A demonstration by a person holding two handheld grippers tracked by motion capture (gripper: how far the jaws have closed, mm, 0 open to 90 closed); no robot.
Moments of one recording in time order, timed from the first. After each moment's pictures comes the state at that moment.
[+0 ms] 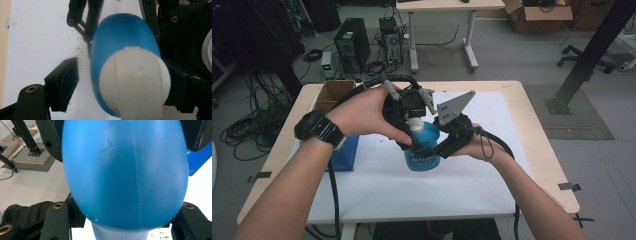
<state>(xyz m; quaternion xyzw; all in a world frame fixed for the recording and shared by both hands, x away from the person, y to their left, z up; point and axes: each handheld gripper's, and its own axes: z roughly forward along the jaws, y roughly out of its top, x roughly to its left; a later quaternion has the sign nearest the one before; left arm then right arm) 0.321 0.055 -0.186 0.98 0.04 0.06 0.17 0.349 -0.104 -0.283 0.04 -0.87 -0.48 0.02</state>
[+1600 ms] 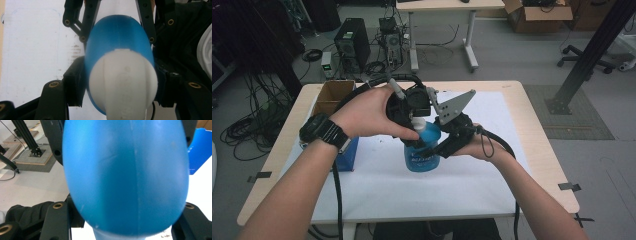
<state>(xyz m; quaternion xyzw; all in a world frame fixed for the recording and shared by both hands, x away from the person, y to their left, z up) 0.321 0.046 -0.180 0.99 0.06 0.05 0.15 0.350 -0.106 -0.281 0.04 -0.87 -0.48 0.03</state>
